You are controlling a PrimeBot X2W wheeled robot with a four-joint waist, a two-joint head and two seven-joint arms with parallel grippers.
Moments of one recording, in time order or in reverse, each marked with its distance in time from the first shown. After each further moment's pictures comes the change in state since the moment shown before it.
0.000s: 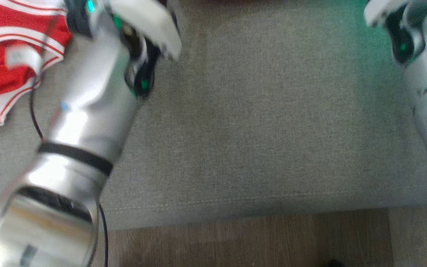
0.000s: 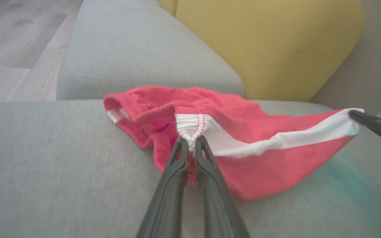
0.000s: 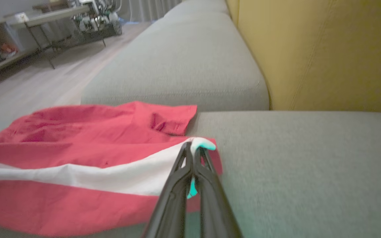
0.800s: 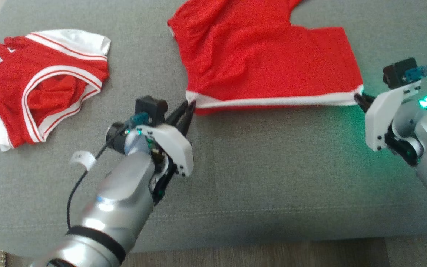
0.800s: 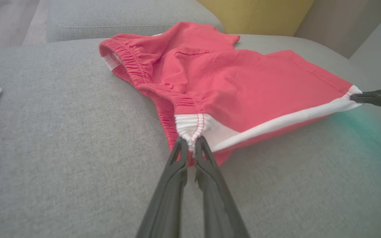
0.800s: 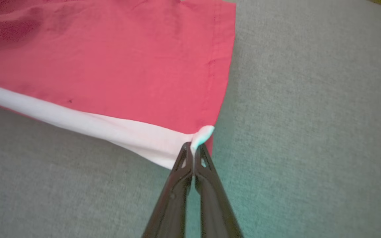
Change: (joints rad) left arm 0.403 0.004 -0.149 -0.025 0.059 0.005 0.000; right arm 0.359 -0.268 0.489 -0.168 0.291 0.000 0.352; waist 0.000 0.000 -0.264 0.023
